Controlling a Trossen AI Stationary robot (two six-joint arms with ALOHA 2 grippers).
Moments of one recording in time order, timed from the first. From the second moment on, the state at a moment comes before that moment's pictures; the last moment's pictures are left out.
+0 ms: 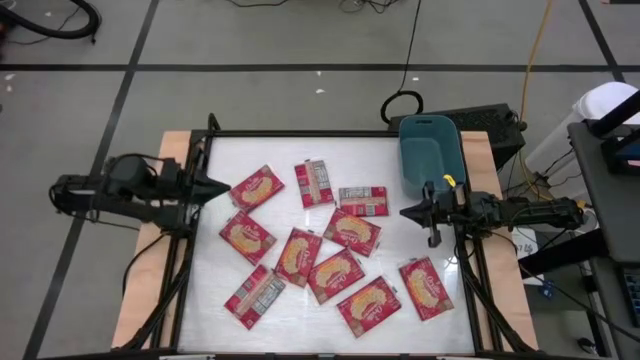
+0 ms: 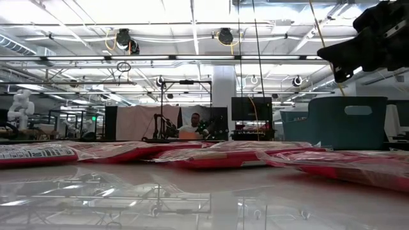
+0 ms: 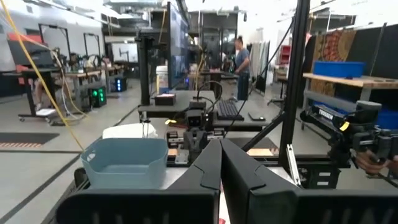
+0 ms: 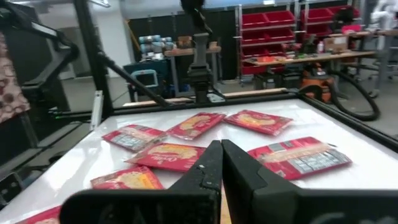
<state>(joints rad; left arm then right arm) -0.11 0.50 0.79 -0.21 -0.06 0.00 0.07 0.07 0.01 0.08 0.09 0.10</state>
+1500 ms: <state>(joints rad) -0.26 1.58 0.88 -0.46 -0.04 -0.19 0.18 0.31 0.01 0.13 0.21 0.41</state>
